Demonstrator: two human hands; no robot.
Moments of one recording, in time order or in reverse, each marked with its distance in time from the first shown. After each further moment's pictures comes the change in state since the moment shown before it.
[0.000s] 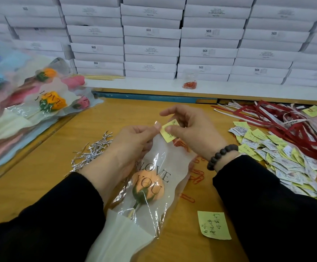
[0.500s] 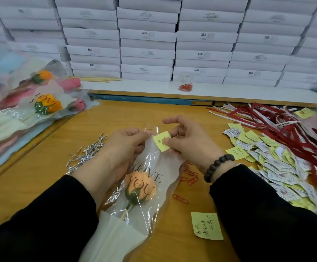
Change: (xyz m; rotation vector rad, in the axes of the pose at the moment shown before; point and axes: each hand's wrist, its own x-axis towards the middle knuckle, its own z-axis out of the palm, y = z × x) left_hand 0.004 -0.005 -0.005 -0.108 0.043 -0.051; right_hand -0.013 0.007 0.001 0.159 -0.028 0.243
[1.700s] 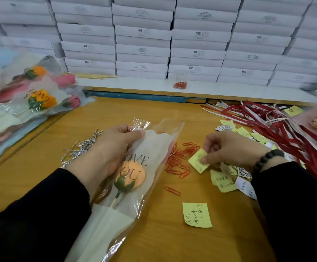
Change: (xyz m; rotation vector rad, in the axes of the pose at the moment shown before) left_hand -0.014 0.009 0.003 -0.021 0.074 -0.086; right_hand -0.032 0.006 -0.076 -0.470 -0.141 0.326
